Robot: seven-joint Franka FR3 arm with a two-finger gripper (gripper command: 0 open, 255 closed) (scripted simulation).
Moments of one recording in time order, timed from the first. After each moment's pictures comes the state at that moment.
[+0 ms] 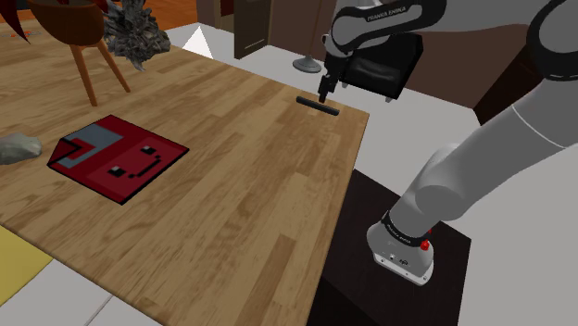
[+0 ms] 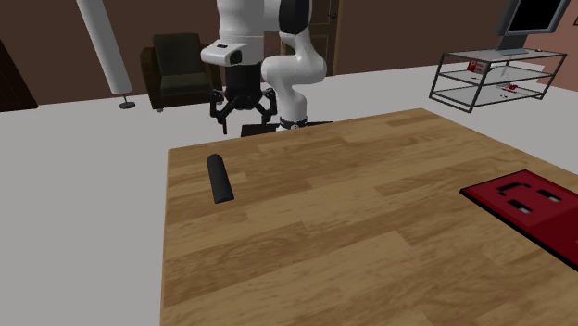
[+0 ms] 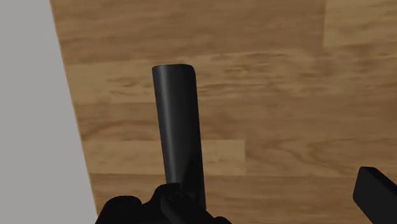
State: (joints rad) arm -0.02 -0.24 -0.30 -2.28 -0.15 2.08 -0.41
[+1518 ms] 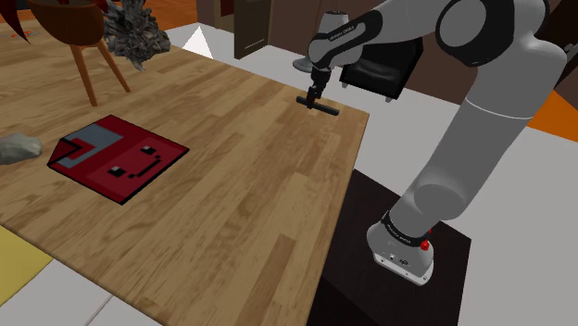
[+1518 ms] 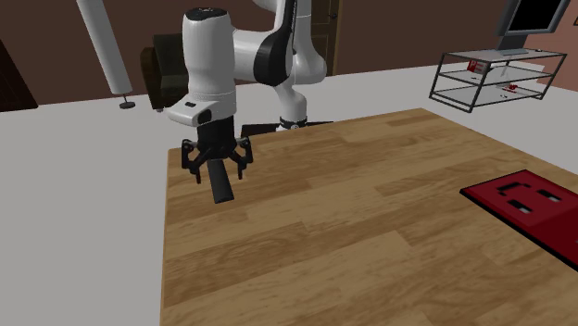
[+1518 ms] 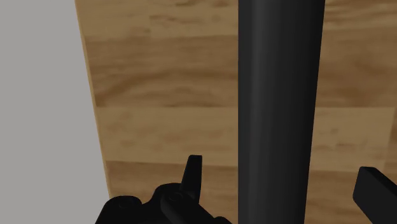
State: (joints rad) arm -0.05 0.13 -0.36 -2.11 -0.02 2.28 -0.58
